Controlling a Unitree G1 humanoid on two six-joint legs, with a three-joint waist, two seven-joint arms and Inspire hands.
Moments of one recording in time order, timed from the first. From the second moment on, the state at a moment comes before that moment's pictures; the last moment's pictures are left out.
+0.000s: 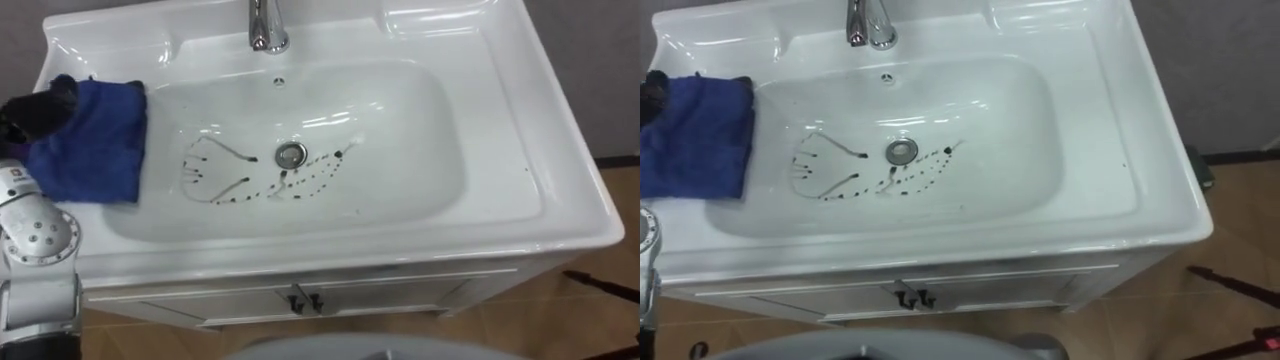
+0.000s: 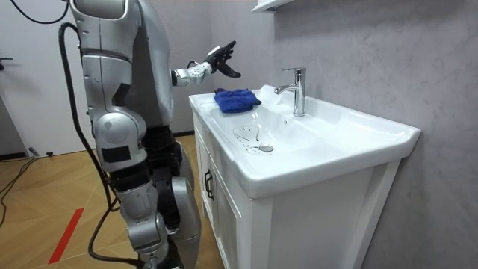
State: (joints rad) left arm 0.16 0.35 0.27 0.00 0.21 -0.13 0.53; right arm 0.16 -0.32 -0.04 1.30 -0.08 0.08 0.24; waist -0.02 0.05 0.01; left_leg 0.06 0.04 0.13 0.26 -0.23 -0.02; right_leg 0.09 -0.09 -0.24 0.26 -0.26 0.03
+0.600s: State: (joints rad) left arm 0.16 0.31 0.16 0.06 0.31 -0.09 0.41; right arm 0.16 -0.30 0.00 1.29 -0.09 0.09 0.24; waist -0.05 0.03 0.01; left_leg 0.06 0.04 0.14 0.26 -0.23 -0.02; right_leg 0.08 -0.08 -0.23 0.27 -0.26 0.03
